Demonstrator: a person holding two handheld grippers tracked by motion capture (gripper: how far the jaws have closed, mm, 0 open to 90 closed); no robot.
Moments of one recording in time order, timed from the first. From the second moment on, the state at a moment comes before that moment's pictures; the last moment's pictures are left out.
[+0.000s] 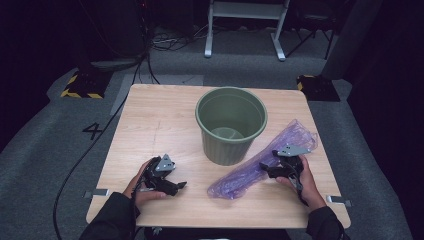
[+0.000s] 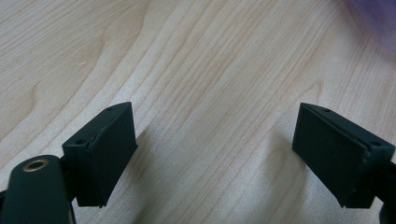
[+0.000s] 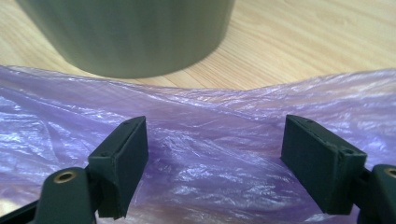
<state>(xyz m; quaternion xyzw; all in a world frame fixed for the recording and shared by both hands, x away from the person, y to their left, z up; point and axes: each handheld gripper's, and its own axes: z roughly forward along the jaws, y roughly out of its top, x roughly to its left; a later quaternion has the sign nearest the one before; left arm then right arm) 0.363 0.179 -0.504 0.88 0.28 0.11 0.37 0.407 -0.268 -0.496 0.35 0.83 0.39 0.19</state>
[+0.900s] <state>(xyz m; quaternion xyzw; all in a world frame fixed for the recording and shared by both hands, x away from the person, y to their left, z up) 0.356 0.176 -0.504 0.88 0.29 0.12 0.37 0.413 -0.269 -0.502 0.36 0.83 0.39 0.16</state>
